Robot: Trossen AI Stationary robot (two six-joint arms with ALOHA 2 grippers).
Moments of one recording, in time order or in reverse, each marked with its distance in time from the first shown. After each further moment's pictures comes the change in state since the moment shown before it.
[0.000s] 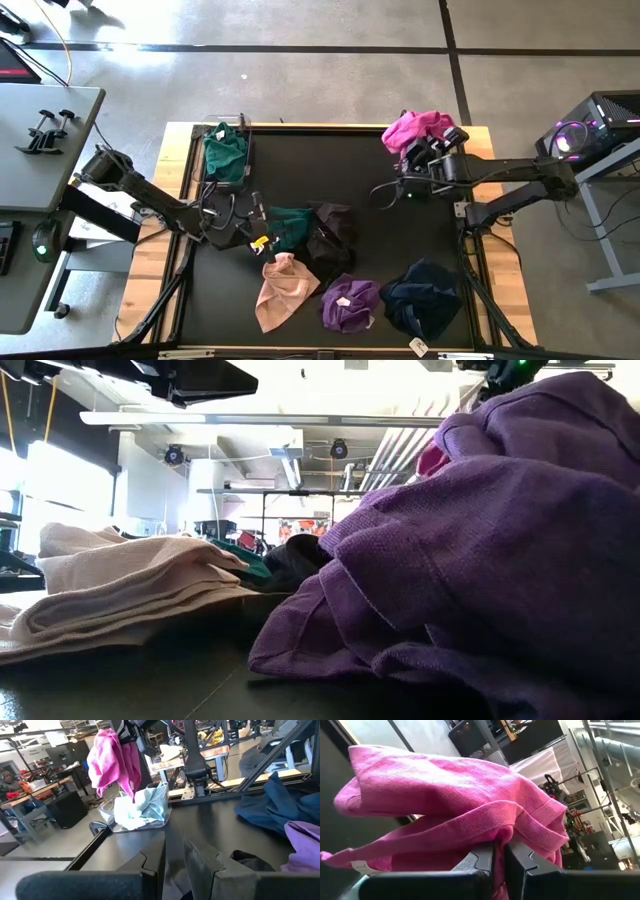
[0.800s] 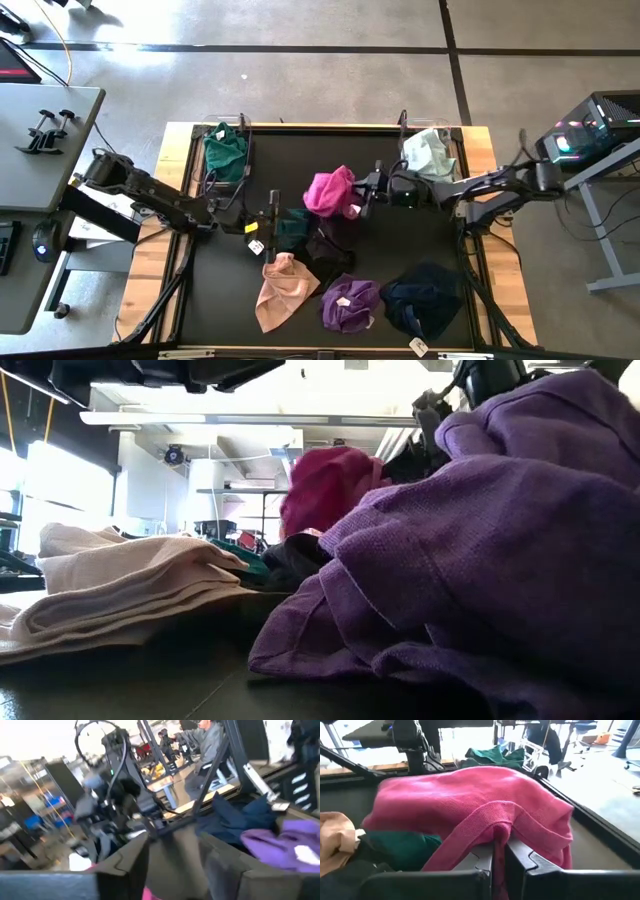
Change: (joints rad) left arm 0.181 0.044 0.000 0.157 0.550 0.254; right arm -0.115 0.131 -0.691 2.053 -1.085 -0.455
